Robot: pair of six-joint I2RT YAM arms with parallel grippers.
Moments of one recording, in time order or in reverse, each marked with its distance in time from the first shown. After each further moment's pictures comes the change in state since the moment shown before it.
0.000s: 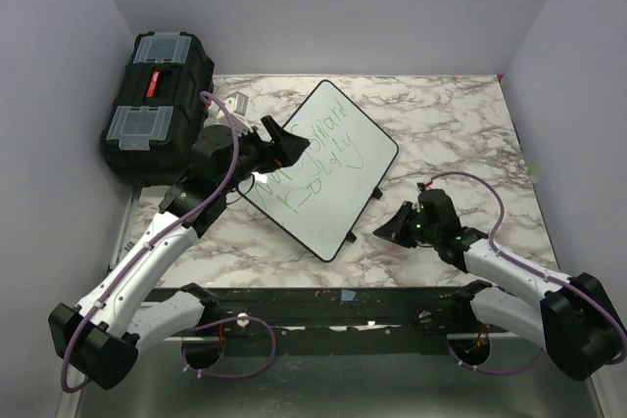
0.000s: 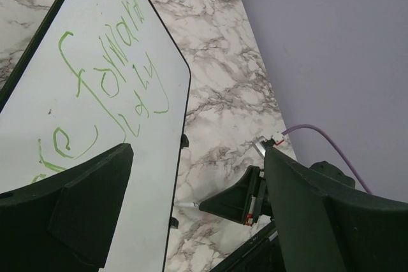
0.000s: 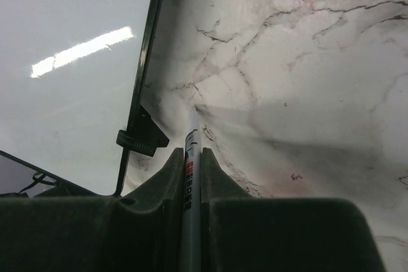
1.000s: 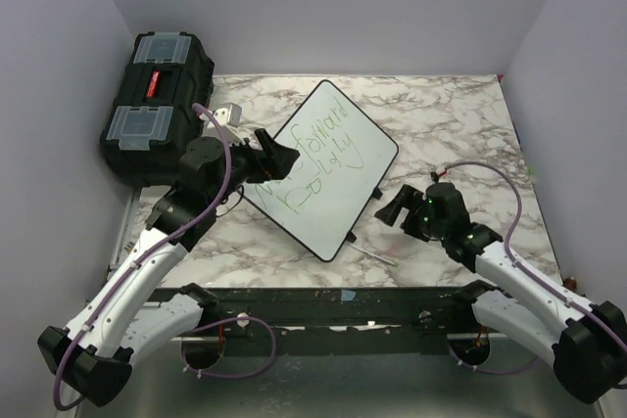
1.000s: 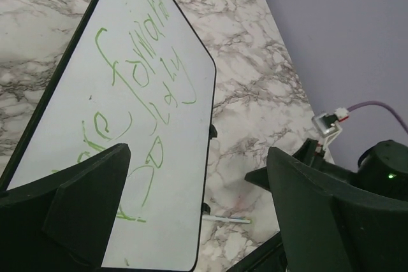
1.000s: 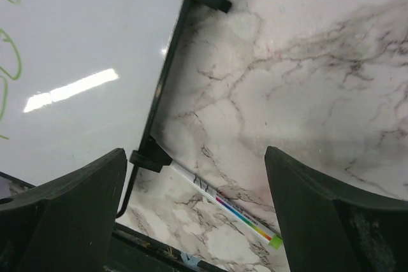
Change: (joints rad) left arm 0.002 -0.105 -0.036 -0.071 -0.024 0.105; right arm 0.000 -0.112 0.036 -0.103 0.143 -0.026
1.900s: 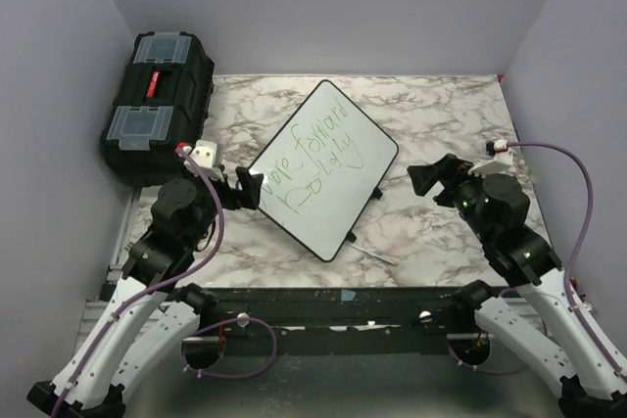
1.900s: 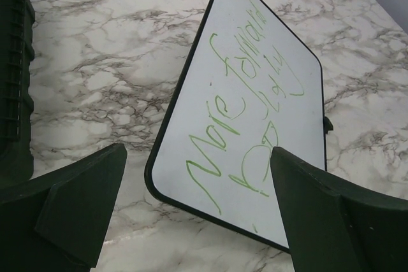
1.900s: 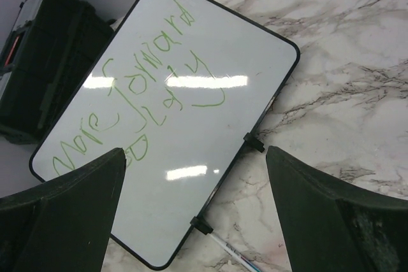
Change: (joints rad) left arm 0.019 -0.302 -0.144 -0.124 -0.206 0.427; right arm 0.000 -0.288 0.393 -0.233 0.270 -0.248
